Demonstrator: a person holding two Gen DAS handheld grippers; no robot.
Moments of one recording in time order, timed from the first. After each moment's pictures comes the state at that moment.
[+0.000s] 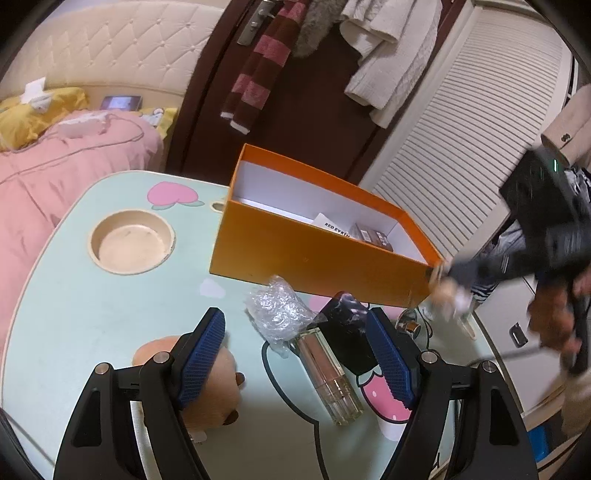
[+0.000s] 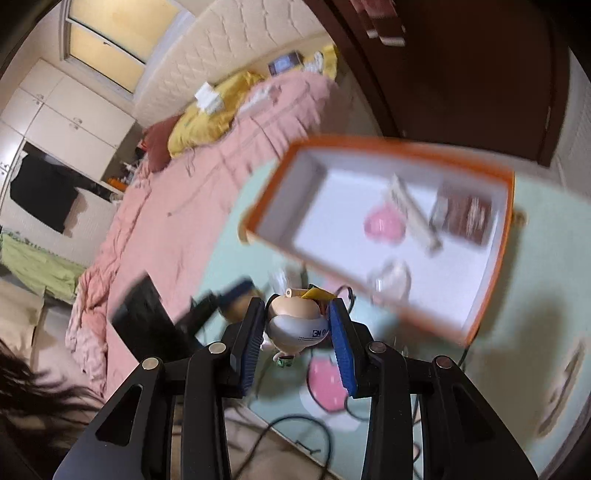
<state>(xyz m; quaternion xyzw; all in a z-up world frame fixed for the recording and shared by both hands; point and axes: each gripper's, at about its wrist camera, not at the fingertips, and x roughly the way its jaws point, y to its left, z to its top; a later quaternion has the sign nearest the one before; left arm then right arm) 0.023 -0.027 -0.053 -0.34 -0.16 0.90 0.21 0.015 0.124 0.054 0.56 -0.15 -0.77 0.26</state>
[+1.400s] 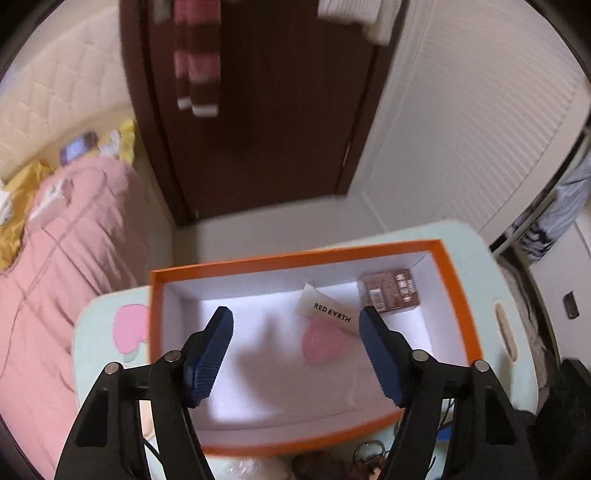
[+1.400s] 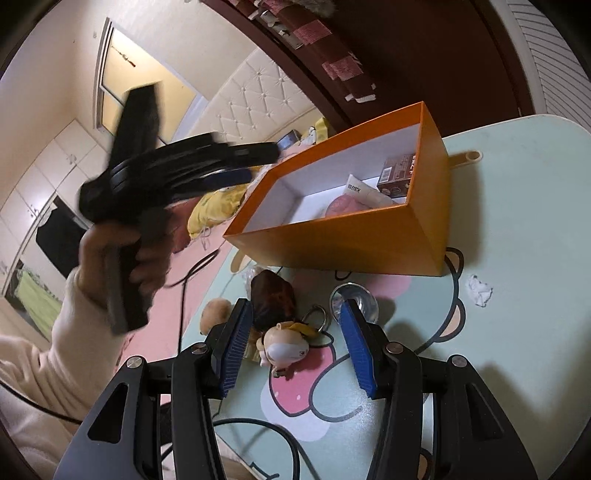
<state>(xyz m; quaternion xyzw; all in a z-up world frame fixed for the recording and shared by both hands) -0.135 0.082 0.021 -0.49 0.04 0.85 0.17 0.081 0.167 -0.011 0.37 -0.26 -0.85 0.26</state>
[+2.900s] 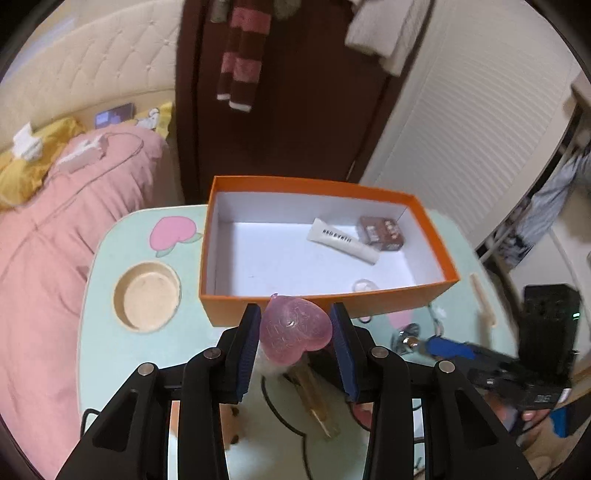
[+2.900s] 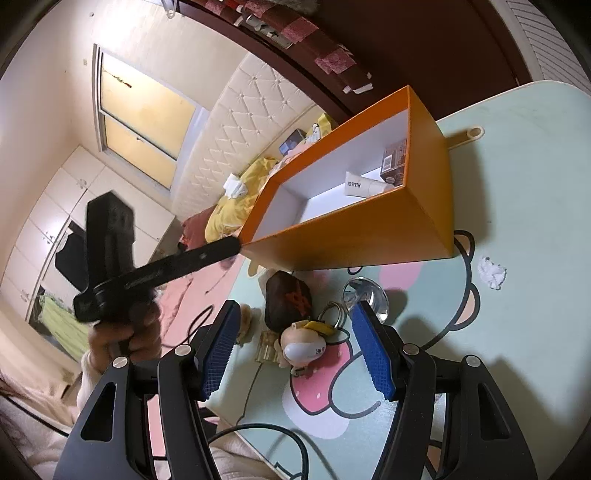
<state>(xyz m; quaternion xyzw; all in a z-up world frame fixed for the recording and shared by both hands) -0.016 0.010 0.024 -0.43 -0.05 0.89 0.16 0.077 0.175 -0.023 0.38 -0.31 -0.83 0.28</state>
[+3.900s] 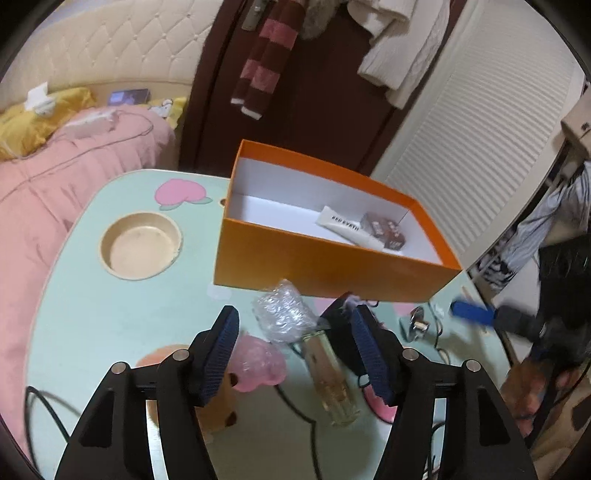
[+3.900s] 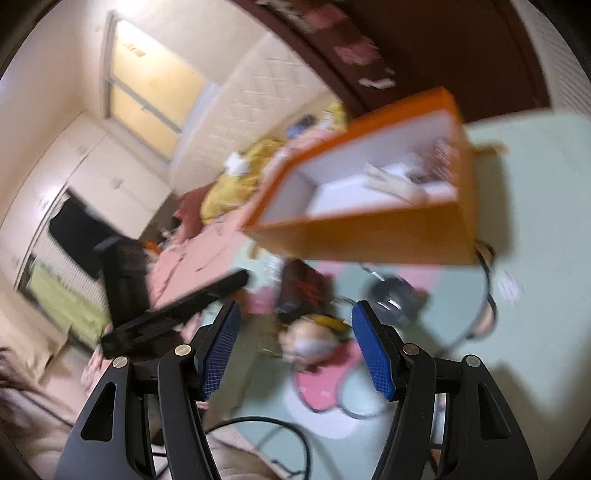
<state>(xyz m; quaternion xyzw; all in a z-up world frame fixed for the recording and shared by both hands) 0.013 -0.016 -0.029 -0.38 -0.13 0.90 0.18 0.075 0.153 0.010 0.38 -0.24 -0.84 0.31</state>
